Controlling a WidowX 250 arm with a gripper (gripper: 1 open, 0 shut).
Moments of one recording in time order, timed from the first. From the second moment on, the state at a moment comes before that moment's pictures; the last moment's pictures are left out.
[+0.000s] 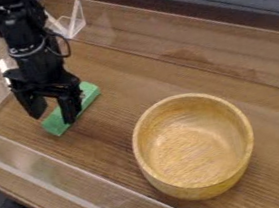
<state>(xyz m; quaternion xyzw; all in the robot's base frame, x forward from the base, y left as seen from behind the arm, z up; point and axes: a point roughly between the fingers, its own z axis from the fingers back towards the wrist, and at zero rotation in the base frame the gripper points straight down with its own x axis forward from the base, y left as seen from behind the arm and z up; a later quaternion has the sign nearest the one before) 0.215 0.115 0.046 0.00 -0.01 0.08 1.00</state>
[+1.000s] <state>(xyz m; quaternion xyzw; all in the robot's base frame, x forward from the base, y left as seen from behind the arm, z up) 0.215 0.130 0.028 -0.01 0.00 0.12 0.99</state>
